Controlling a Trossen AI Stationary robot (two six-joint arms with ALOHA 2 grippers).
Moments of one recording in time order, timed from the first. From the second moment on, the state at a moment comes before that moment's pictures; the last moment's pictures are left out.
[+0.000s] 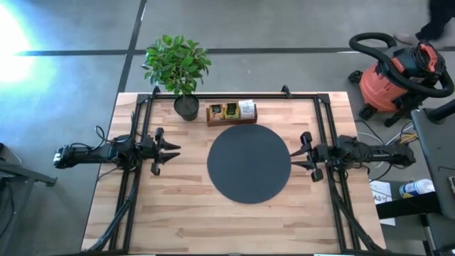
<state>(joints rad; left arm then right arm) 0.02 0.07 0.01 0.04 -0.01 -0.11 0.04 0.00 0.01 0.03 -0.14 -0.01</state>
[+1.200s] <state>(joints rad) 0.02 0.07 0.01 0.04 -0.01 -0.11 0.04 0.02 0.01 0.03 -0.14 0.00</state>
